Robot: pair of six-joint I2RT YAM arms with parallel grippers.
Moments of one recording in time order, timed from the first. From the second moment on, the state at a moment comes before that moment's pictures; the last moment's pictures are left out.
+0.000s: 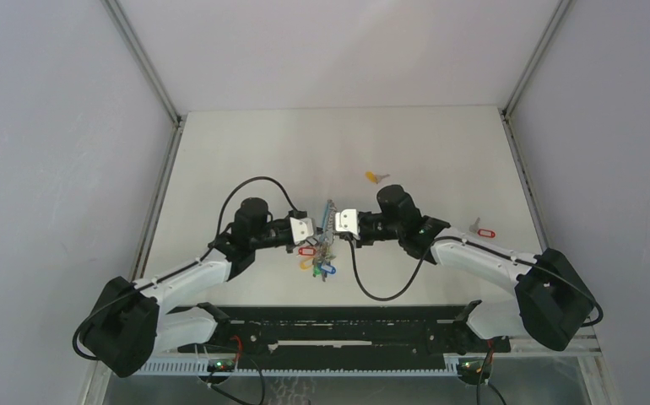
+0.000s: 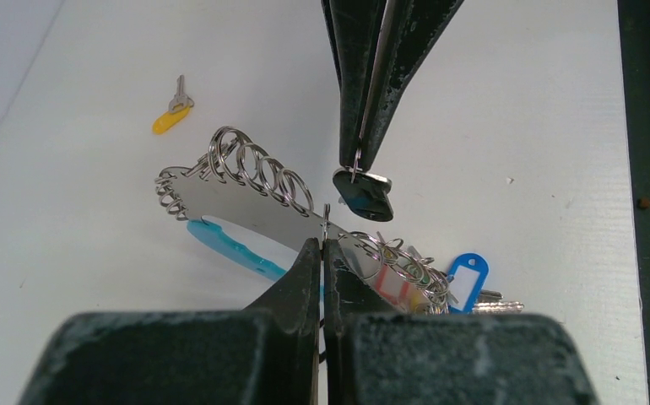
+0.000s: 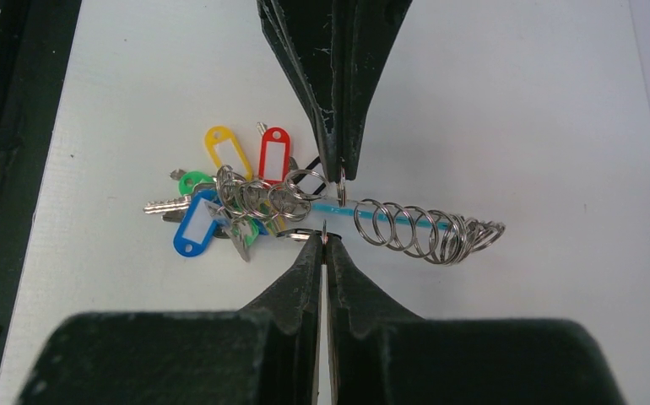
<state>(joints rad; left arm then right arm) -0.57 1.15 0.48 0.29 0.67 0.57 0.75 1.31 0.73 0.06 -0.60 -0.73</state>
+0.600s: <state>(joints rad) -0.58 1.13 0.48 0.28 0.68 0.59 0.78 1.31 0.75 0.05 -0.55 -0.77</state>
